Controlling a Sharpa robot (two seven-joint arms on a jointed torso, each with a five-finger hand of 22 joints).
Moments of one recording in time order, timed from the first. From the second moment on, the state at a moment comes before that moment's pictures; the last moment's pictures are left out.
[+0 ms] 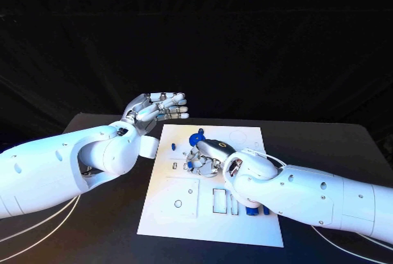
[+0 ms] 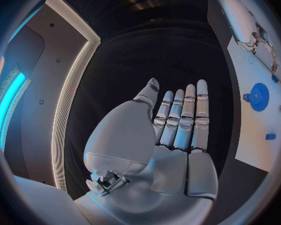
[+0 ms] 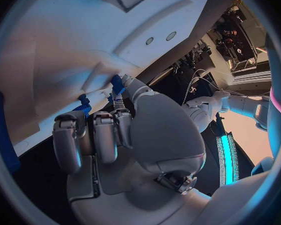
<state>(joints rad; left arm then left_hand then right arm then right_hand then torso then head) 1.27 -0.95 0.02 1.69 0.02 -0.37 0.42 1.40 0.06 0.06 0.02 0.05 0.94 0.23 0.10 0.07 0.98 0.19 0.08 0.07 1.02 0.14 0.12 0.10 0.18 0.86 0.25 0.42 0.20 1.20 -0.47 -0.12 1.45 -1.43 -0.38 -0.21 1.37 -0.04 0.27 0.06 0.22 1.07 0.11 0.14 0.24 1.45 0.04 1.43 1.31 1.47 -0.03 1.53 1.31 0.01 1.46 0.08 1.57 1.31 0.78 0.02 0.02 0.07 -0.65</state>
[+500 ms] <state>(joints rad) 1.27 -0.95 0.02 1.69 0.02 -0.37 0.42 1.40 0.06 0.06 0.02 0.05 0.94 0.23 0.10 0.07 0.98 0.19 0.08 0.07 1.02 0.14 0.12 0.10 0.18 0.86 0.25 0.42 0.20 1.20 -0.47 -0.12 1.44 -1.46 -0.37 -0.22 1.37 -0.05 0.27 0.06 0.22 1.07 0.11 0.14 0.25 1.45 0.04 1.43 1.31 1.47 -0.03 1.53 1.31 0.01 1.46 0.08 1.57 1.31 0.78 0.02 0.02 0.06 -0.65</state>
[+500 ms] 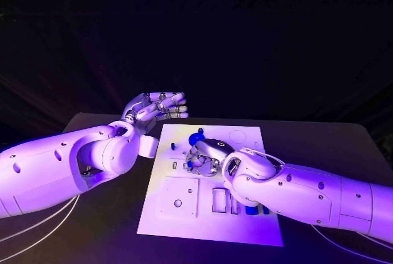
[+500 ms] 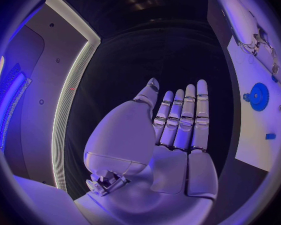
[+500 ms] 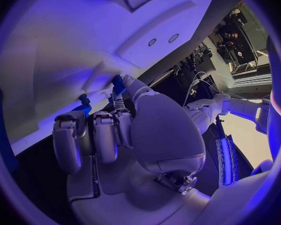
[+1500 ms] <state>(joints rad) 1.27 -0.96 0.02 1.69 0.02 -0.37 0.42 1.40 0.06 0.06 0.02 0.05 0.94 0.23 0.10 0.07 0.98 0.19 0.08 0.07 1.02 0.14 0.12 0.10 0.18 0.86 0.25 0.42 0.20 1.20 -0.47 -0.12 1.44 -1.49 -0.35 -0.24 1.33 -0.06 0.26 0.06 0.22 1.02 0.14 0.11 0.24 1.43 0.05 1.41 1.31 1.47 -0.03 1.53 1.31 0.01 1.46 0.08 1.57 1.31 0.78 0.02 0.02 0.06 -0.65</state>
